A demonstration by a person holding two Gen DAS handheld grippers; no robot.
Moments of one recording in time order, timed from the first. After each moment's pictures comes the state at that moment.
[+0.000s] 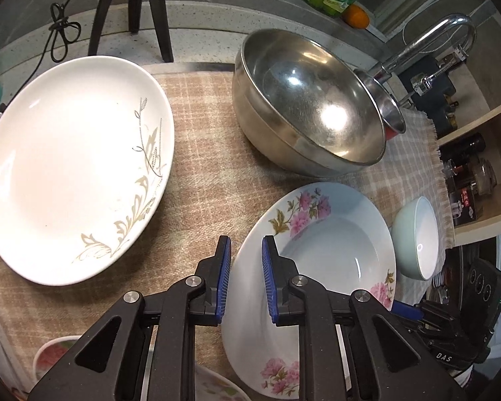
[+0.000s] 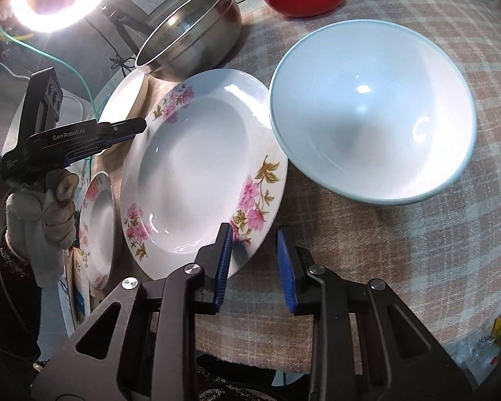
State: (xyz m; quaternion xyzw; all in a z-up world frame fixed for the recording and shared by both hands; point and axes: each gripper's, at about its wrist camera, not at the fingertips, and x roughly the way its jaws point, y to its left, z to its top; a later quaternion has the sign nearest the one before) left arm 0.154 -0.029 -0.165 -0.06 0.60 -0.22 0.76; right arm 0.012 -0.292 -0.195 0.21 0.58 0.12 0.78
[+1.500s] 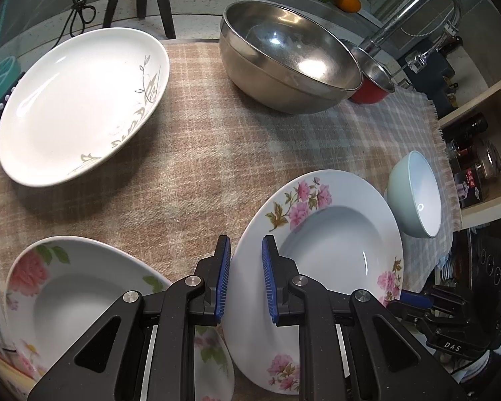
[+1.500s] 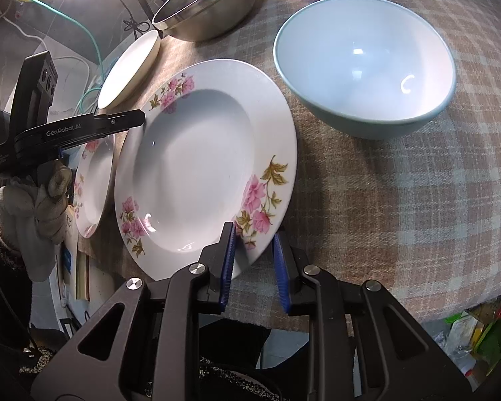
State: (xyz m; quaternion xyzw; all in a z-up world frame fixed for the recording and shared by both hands) left arm 0.102 -0.037 -0.164 -0.05 0.60 -0.21 0.77; right arm -0.013 -0.289 -0.194 0.16 0.60 0.15 0.77
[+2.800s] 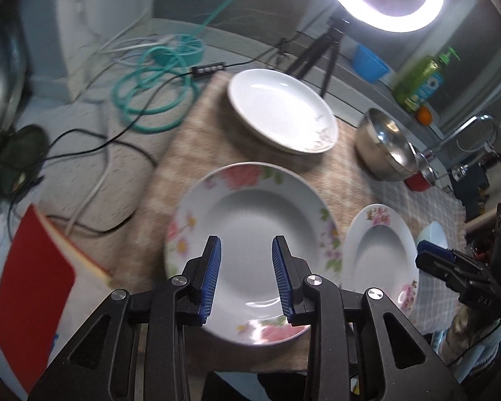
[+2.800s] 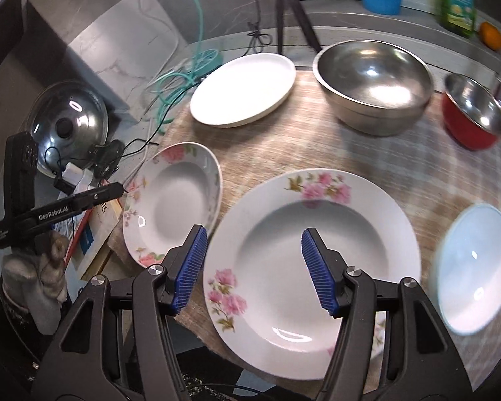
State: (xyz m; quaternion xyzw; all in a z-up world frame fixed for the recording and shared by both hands) left arm -0.012 0.106 -0.118 -0.18 0.51 0.01 0.84; right arm 0.045 -0.167 -0.127 0.01 0.53 0.30 0.80
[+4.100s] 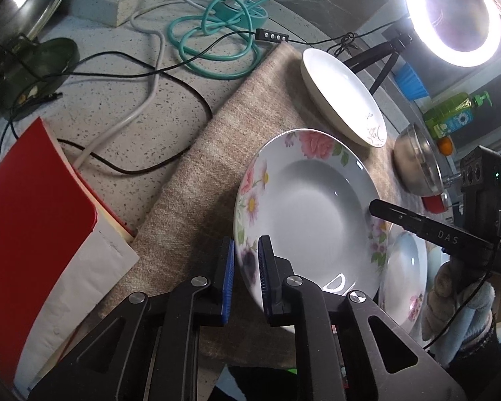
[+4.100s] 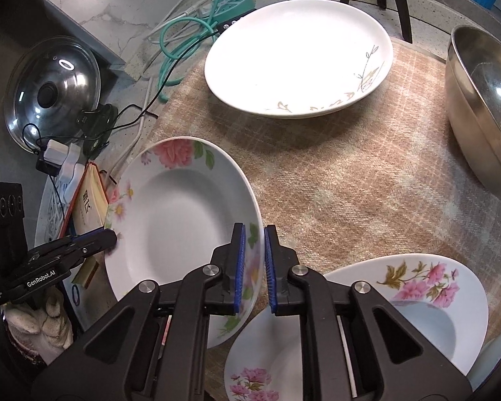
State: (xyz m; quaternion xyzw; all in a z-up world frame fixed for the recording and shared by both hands) left arm -0.032 0.148 -0.169 -0.28 0.53 0.04 0.80; right arm 0.108 -0.063 -0.192 -0.04 0.60 0.34 0.72
